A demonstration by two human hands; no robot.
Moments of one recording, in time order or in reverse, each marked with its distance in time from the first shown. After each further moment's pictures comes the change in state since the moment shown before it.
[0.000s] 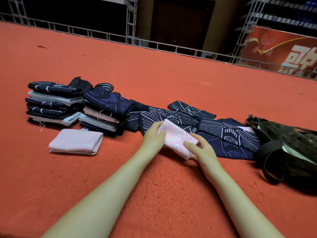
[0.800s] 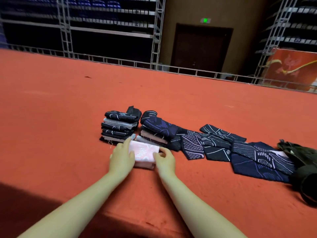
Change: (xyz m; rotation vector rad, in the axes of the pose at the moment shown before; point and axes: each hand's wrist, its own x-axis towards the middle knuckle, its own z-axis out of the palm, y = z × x) left_hand -0.054 -0.044 -0.231 0.678 0.335 -0.057; right_hand -0.020 -0.019 0.254 -0.144 0.100 -0.050
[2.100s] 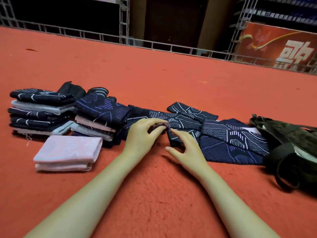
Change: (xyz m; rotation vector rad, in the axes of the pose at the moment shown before) left_hand 0.016 0.163 0.132 -0.577 -0.036 0.561; right_hand 0.079 0.057 -0.205 -0.546 -0.091 -0.505
